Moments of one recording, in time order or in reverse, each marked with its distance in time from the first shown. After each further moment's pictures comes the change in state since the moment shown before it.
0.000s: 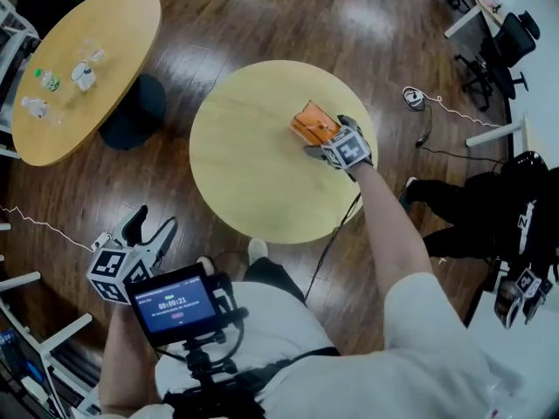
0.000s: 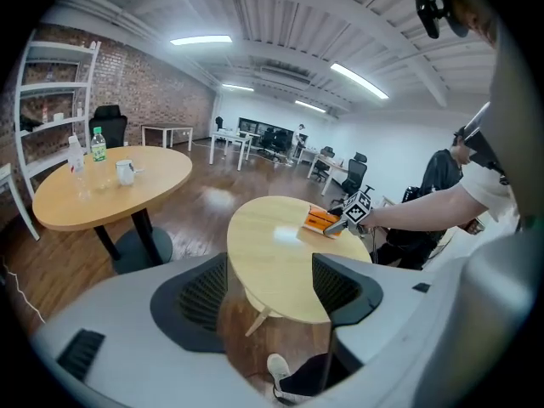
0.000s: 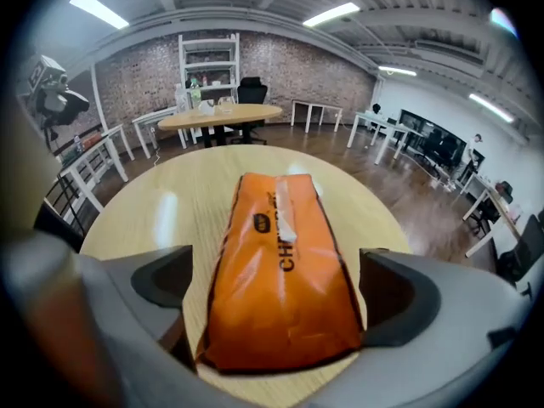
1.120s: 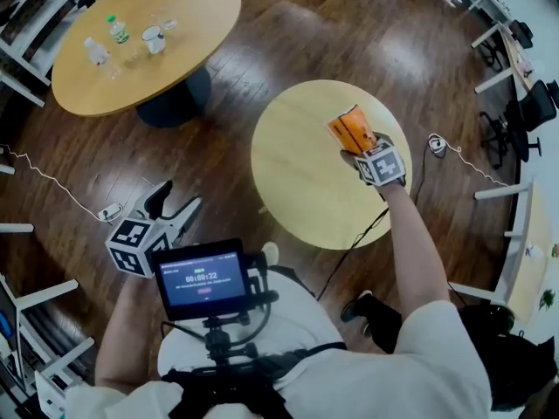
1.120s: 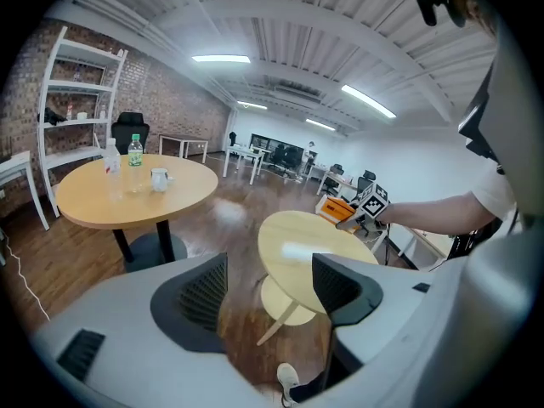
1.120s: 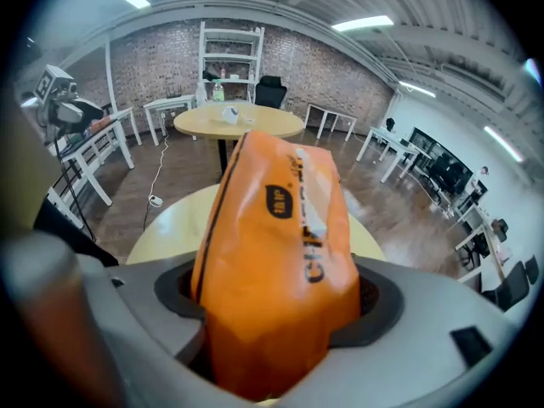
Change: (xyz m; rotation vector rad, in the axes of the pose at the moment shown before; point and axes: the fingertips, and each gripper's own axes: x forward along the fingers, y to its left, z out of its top) left arm -0.061 0.061 0.002 -0.044 -0.118 0.053; right arm -0.066 0.068 0.092 -0.133 0.046 -0.043
